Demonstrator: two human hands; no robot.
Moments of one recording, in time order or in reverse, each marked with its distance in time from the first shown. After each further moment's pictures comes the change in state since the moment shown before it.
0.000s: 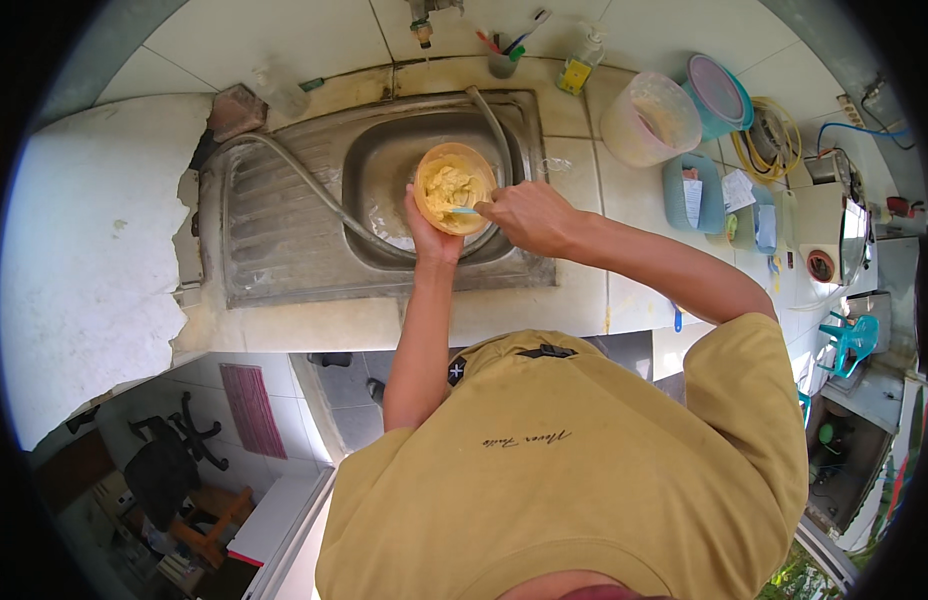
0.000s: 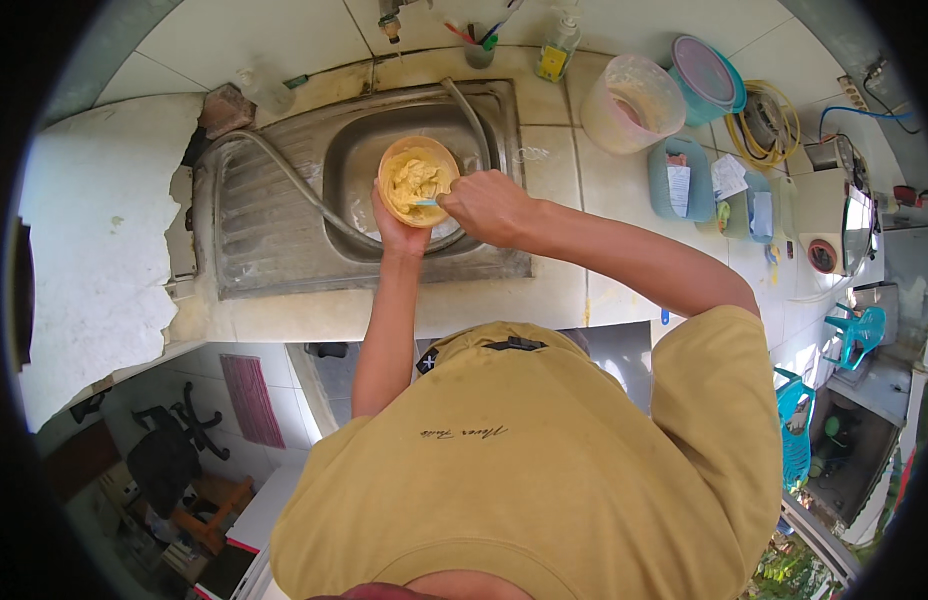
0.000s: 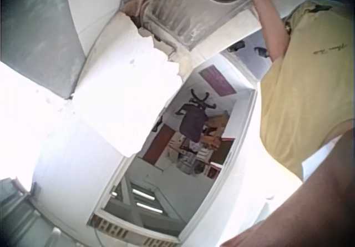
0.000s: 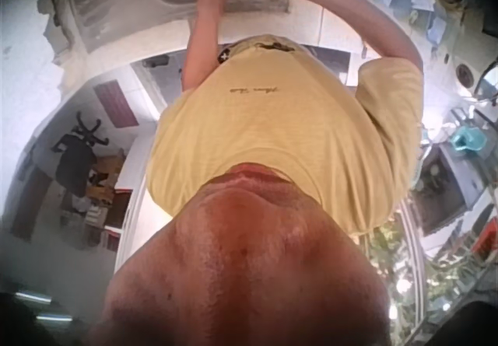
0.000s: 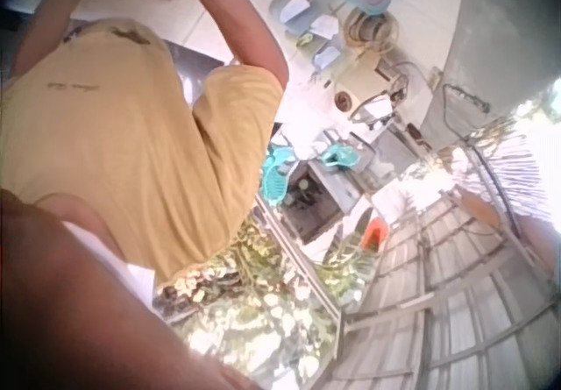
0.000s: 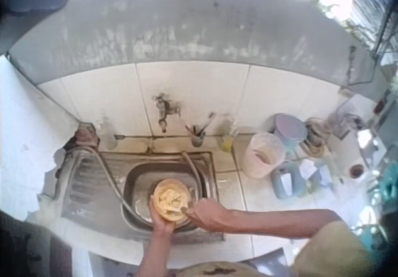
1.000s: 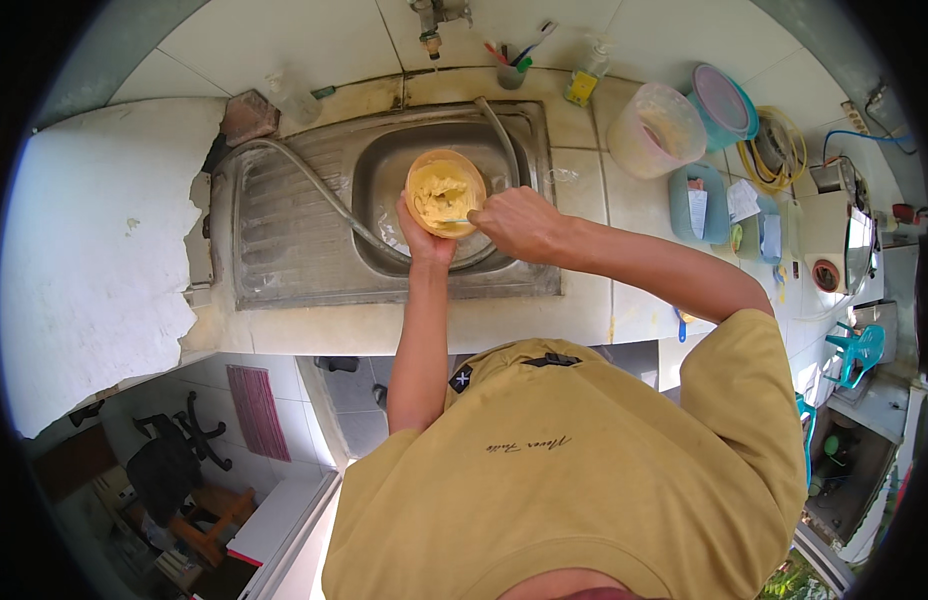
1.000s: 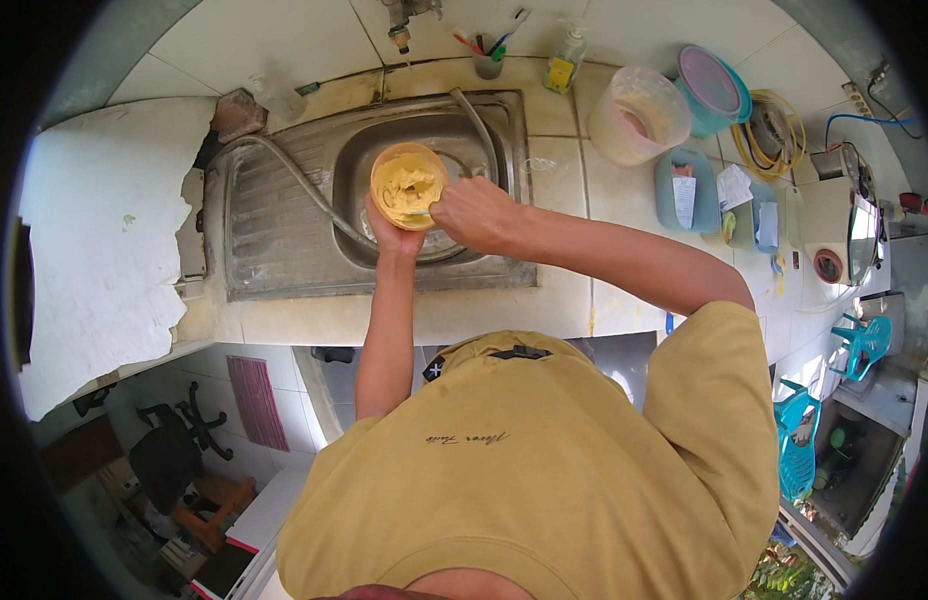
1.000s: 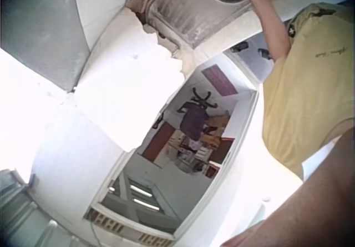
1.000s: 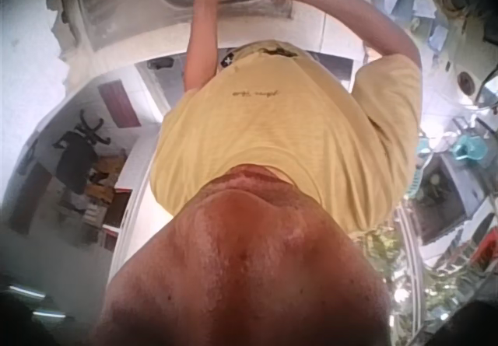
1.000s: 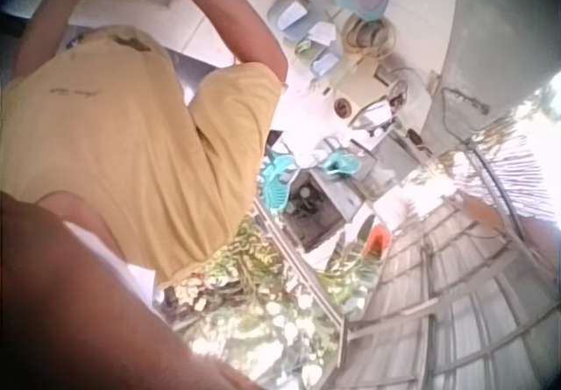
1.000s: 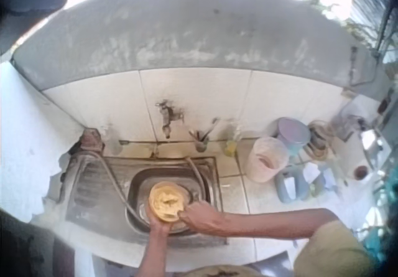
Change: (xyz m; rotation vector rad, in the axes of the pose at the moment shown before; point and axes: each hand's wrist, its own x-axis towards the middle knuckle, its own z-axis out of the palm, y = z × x) left_hand 0.007 0.022 0.001 0.016 0.004 0.050; right_hand 0.018 -0.009 0.000 -0.014 -0.012 -0.134
